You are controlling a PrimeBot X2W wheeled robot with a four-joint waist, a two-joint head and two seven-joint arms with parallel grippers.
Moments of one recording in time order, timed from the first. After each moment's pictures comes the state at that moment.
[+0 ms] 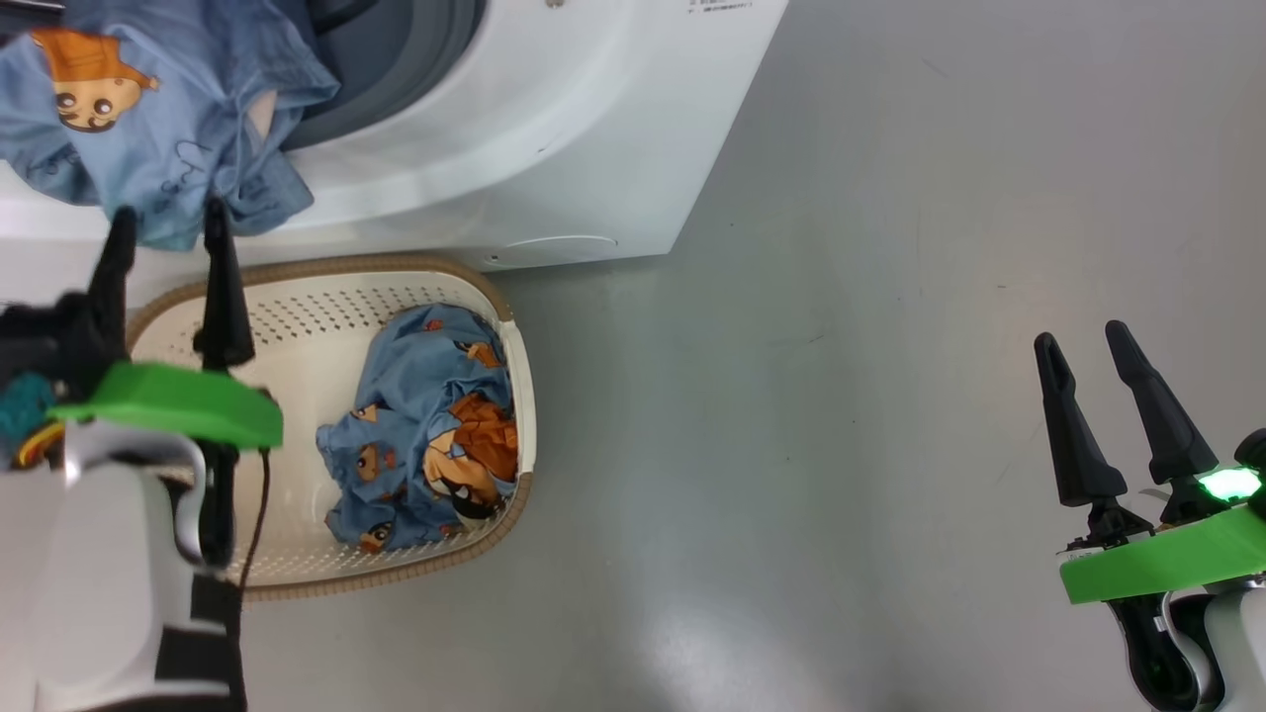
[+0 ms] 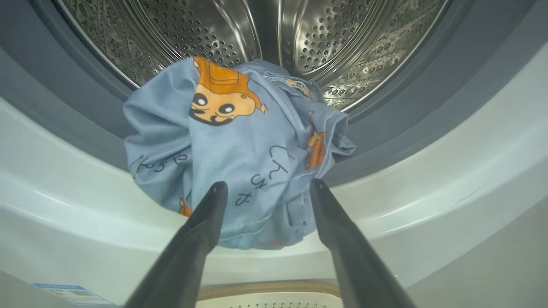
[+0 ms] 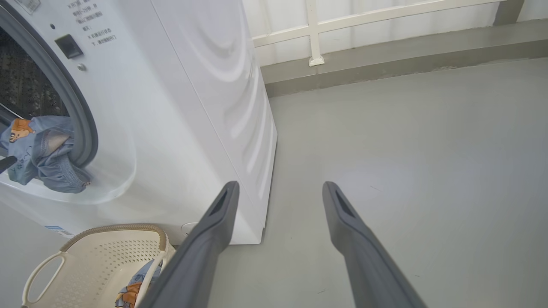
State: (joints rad) left arm -0.61 0.04 0.17 0.46 -0.07 -0.10 -0.26; right arm -0.18 -0.30 0.05 0.06 0.54 0.13 -0.26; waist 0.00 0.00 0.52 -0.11
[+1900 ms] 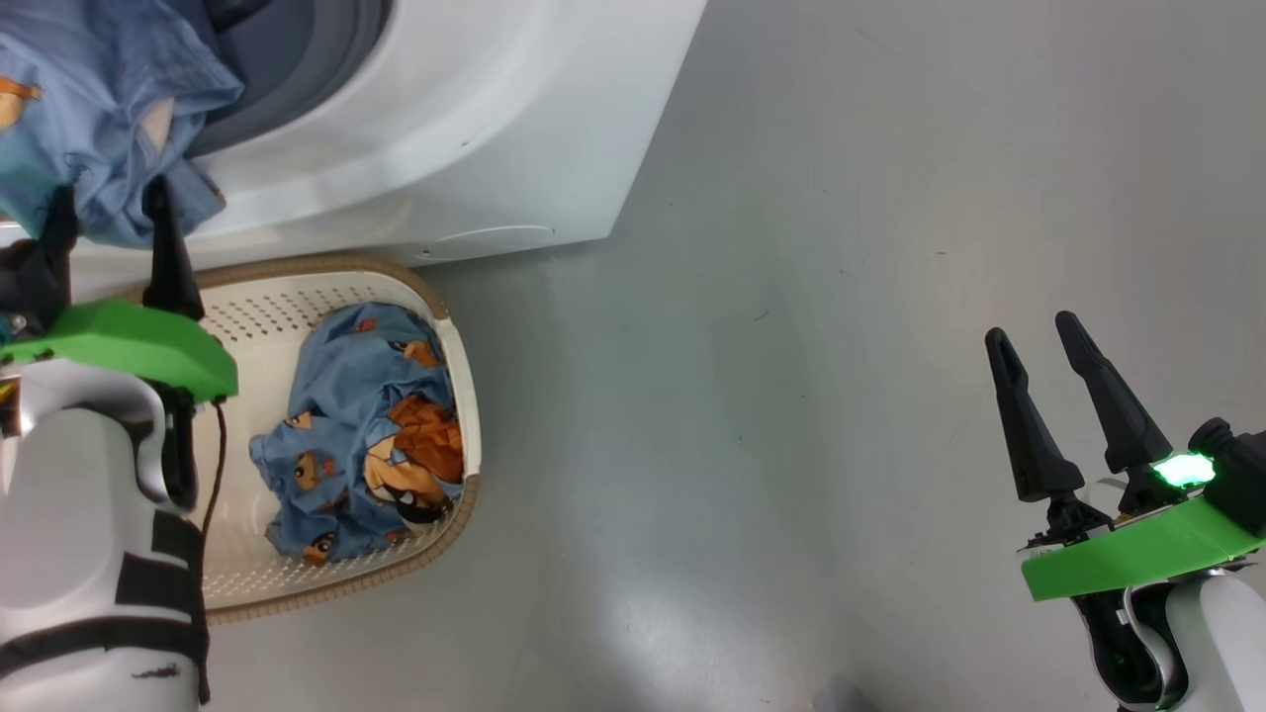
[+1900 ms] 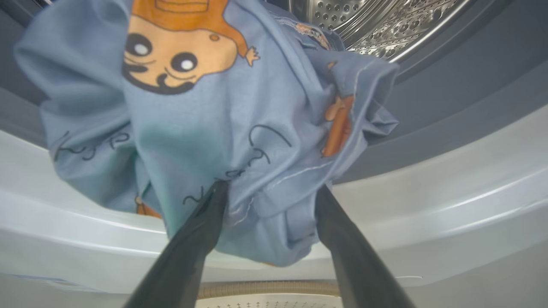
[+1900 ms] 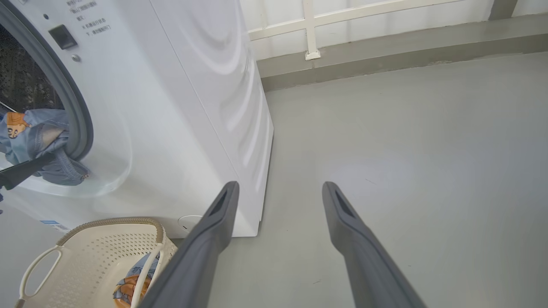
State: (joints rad) left arm -0.75 0.08 0.19 0.67 -0.05 0.02 -0.26; right arm -0.21 -0.29 0.12 0.06 0.54 0.13 -0.26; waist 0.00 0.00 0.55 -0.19
